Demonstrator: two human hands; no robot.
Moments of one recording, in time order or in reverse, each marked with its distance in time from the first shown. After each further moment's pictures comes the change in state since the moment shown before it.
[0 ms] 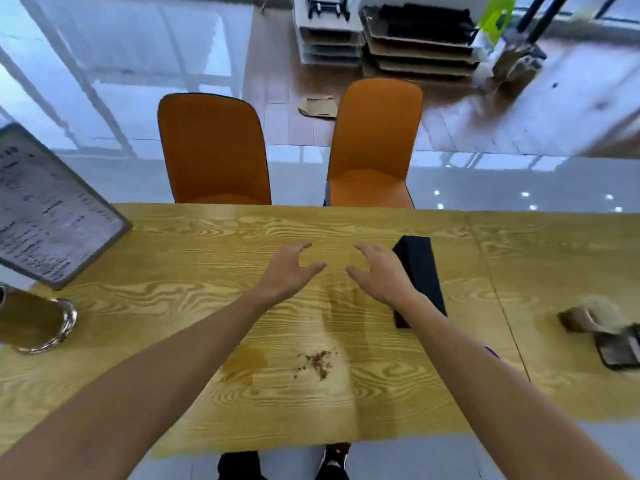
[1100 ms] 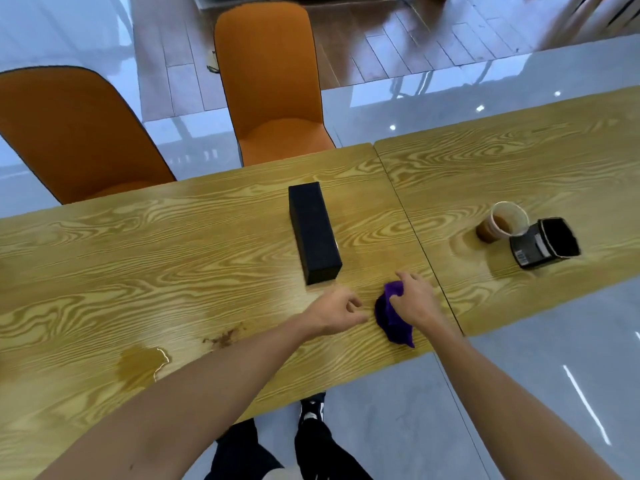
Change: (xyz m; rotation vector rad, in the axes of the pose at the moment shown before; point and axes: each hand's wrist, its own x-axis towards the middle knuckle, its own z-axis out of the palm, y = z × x) left_hand -0.028 0.133 0.285 0.118 -0.689 0.021; right_hand -0.156 0.286 0.002 0.127 -0.082 0.644
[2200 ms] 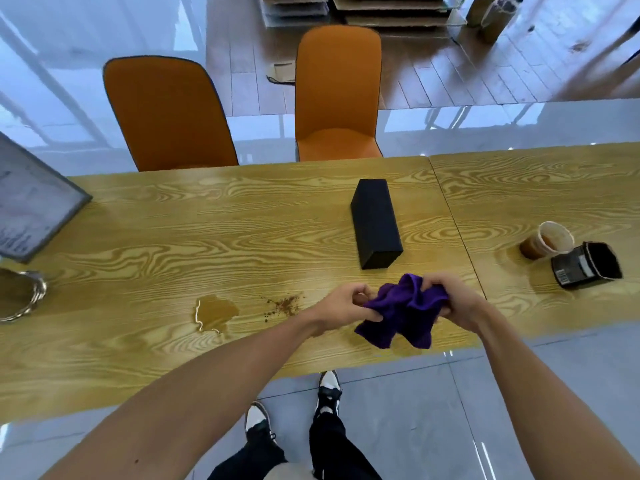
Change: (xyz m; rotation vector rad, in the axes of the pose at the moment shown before) left_hand -0.121 -0.067 -0.020 -0.669 0.001 0.145; right_hand -0.115 -0.087 -0.029 0.841 -0.469 -0.053
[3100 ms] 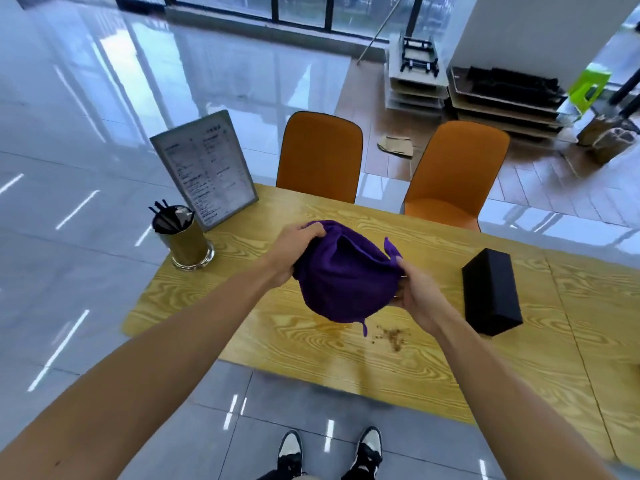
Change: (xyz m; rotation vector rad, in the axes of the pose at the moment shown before) left_hand -0.288 0.029 -0.218 -0.387 0.746 0.234; right_hand 0.012 -0.062 0.314 -0.029 -0.153 -0.245
